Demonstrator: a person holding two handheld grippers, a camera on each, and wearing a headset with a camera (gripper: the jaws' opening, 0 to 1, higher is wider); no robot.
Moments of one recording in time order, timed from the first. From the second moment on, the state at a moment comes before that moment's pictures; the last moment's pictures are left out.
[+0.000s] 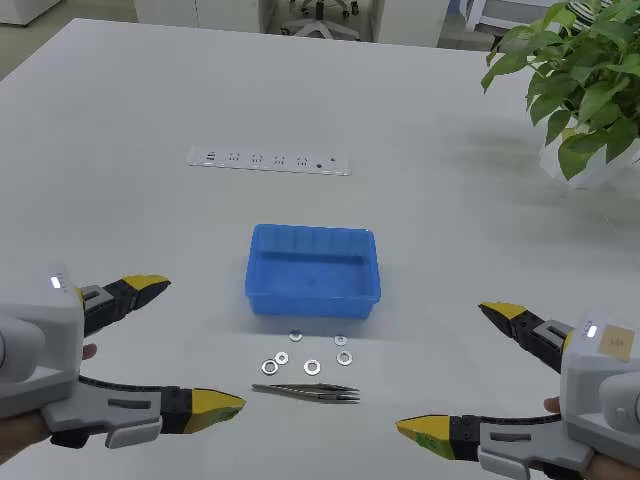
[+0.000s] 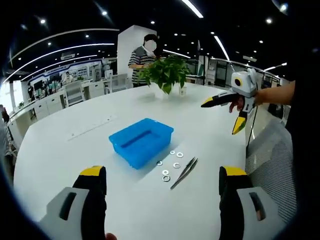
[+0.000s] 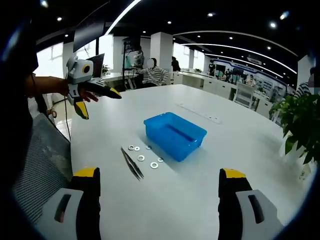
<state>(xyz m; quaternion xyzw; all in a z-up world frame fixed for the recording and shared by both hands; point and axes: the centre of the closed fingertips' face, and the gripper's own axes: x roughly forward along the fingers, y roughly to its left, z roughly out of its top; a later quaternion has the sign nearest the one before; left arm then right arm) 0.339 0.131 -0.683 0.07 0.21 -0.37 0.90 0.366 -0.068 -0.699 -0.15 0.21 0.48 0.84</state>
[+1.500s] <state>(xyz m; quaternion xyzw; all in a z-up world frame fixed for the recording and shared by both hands) 0.341 0.130 -0.679 0.07 0.21 -0.37 0.90 0.368 -0.067 -0.696 -0.15 0.20 0.48 0.84</state>
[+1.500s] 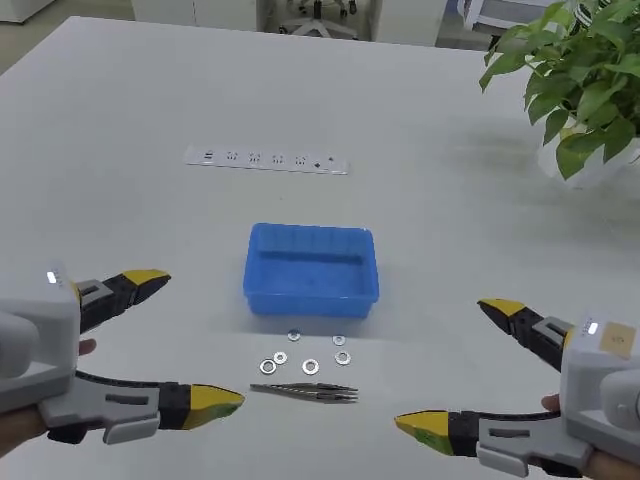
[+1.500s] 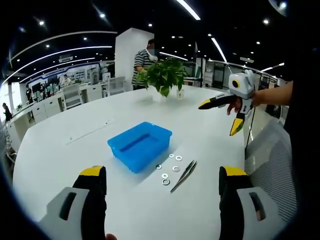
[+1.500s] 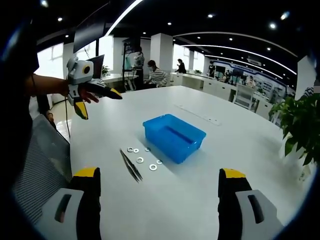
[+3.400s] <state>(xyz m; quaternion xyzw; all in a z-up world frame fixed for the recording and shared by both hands) 0.353 0.129 -0.685 0.12 0.22 -0.42 0.87 0.384 -0.060 -0.693 -0.21 0.21 0.53 0.80</state>
